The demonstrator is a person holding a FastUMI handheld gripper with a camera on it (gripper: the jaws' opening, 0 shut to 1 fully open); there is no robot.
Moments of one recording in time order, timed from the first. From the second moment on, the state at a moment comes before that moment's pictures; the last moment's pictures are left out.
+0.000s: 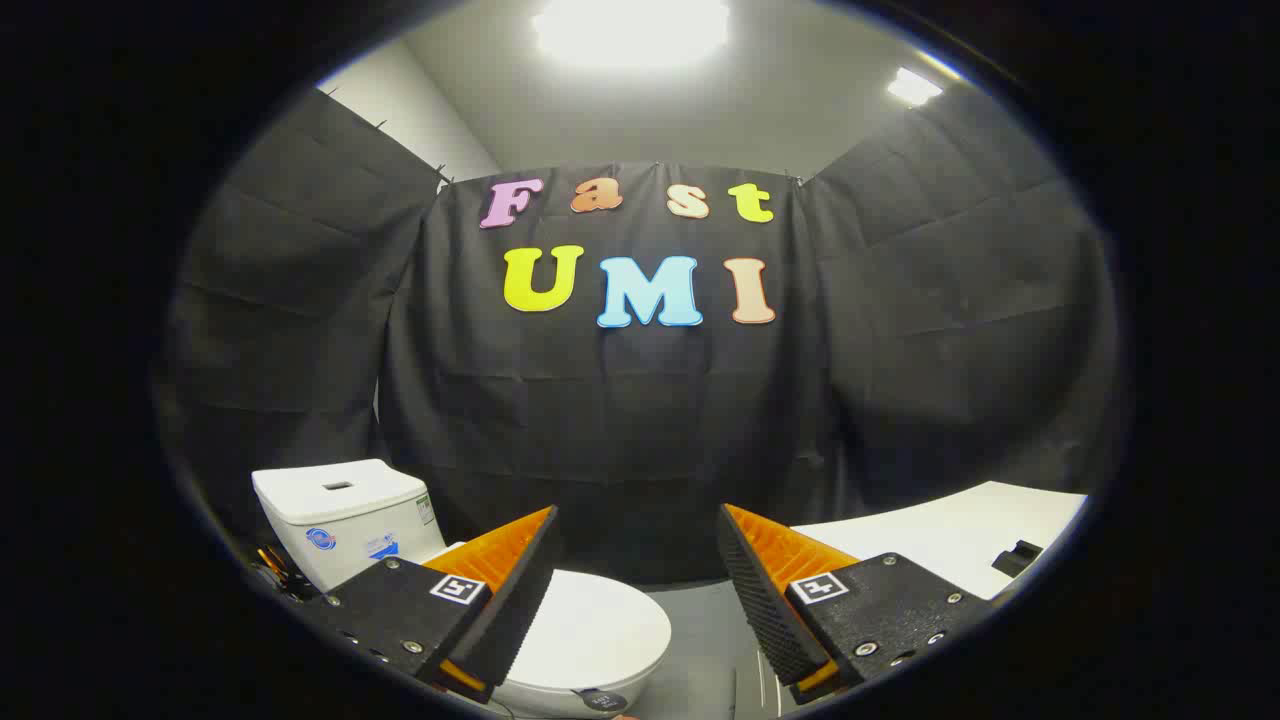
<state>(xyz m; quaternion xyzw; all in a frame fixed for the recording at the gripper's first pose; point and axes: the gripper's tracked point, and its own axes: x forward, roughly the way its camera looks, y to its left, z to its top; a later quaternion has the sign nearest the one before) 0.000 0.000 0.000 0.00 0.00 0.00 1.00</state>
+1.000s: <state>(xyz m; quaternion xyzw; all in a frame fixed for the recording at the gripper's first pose) 0.001 -0.006 0.013 0.06 -0.02 -0.01 1.00</state>
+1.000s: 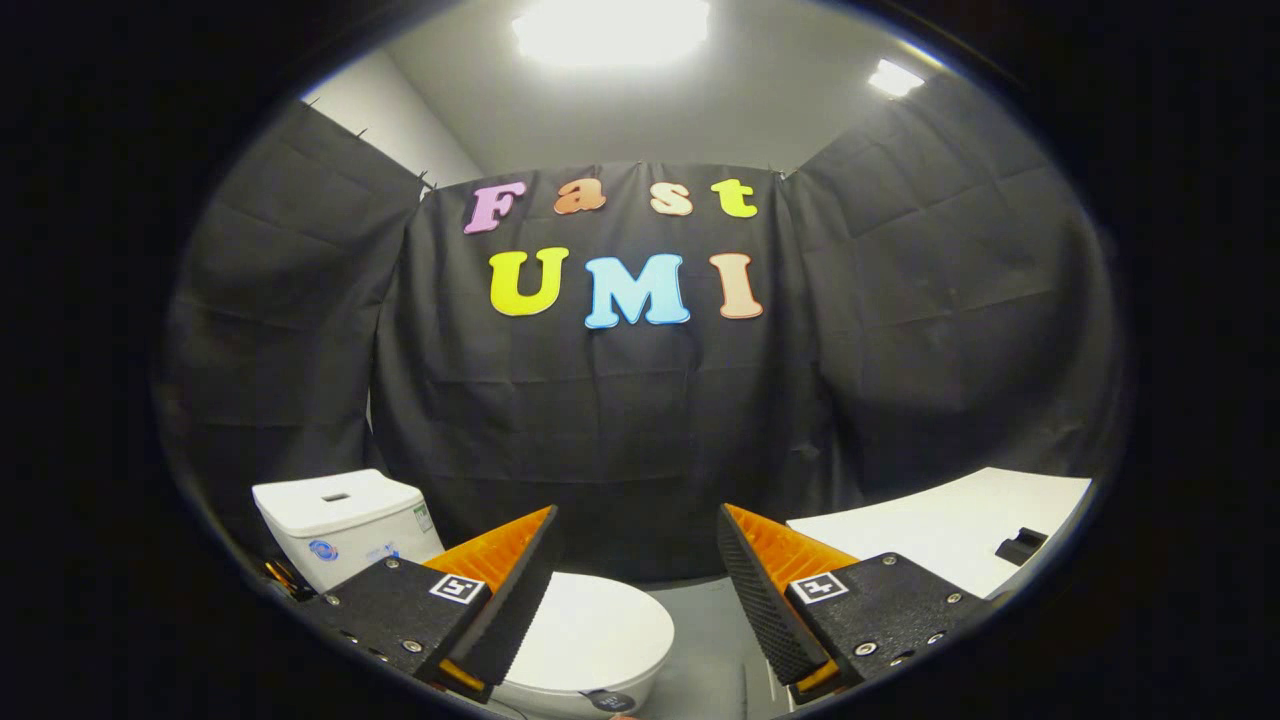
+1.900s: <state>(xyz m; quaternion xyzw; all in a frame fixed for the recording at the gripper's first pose) -0.022 0.018 -0.119 0.34 0.02 -0.12 0.93</state>
